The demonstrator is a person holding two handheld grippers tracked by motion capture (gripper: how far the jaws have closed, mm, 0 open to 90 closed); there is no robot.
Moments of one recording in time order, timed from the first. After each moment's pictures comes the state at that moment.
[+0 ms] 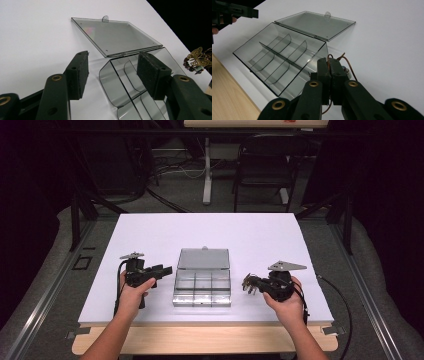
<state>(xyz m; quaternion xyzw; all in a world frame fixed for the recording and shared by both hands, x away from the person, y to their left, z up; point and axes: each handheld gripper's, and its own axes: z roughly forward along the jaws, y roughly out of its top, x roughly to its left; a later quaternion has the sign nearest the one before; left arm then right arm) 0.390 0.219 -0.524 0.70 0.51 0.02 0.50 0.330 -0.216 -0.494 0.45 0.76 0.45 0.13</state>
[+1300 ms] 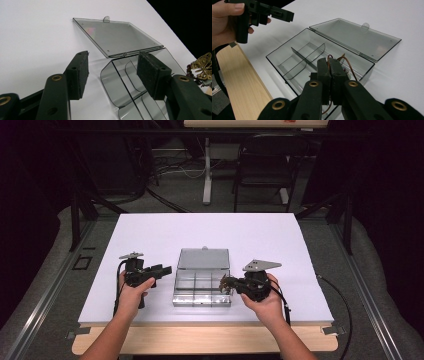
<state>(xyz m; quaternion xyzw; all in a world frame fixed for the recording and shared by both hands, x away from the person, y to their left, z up) 0.391 0.221 -0.524 0.70 0.51 0.02 0.50 0.328 -0.155 -0.482 0.38 0.79 0.47 0.10</state>
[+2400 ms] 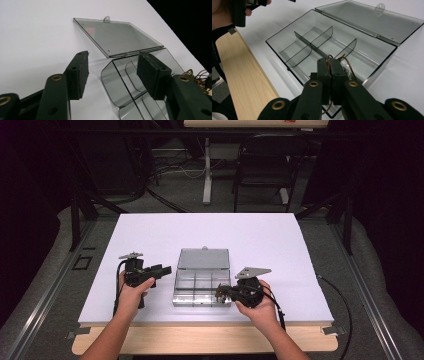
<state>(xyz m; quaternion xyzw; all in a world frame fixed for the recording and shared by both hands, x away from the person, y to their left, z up) 0.391 0.222 -0.525 0.70 0.51 0.02 0.50 0.326 -0.142 -0.509 0.38 0.81 0.45 0.08</state>
